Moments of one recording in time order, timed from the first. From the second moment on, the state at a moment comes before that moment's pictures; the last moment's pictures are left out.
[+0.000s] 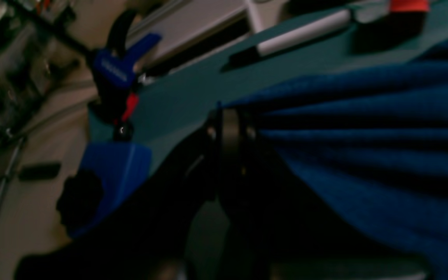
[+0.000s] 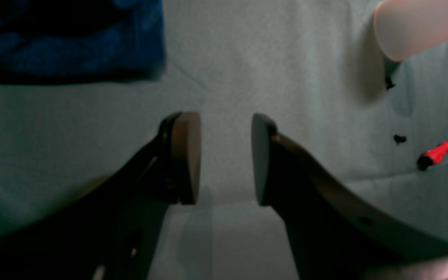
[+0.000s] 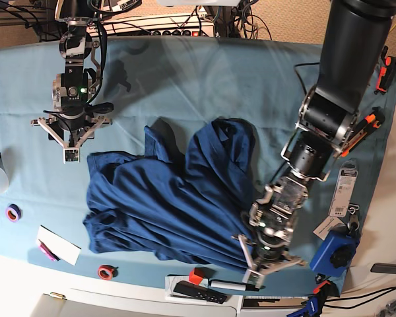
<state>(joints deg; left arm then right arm) -48.0 -4.1 33.7 33.9 -6.5 11.3 11.9 -8.1 14.1 8.2 102.7 -13.4 1.2 -49.2</state>
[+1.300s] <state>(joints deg) -46.0 -3.9 27.3 36.9 -10.2 -3.9 14.3 24.0 9.4 22.5 61.1 14.7 13.5 -41.8</state>
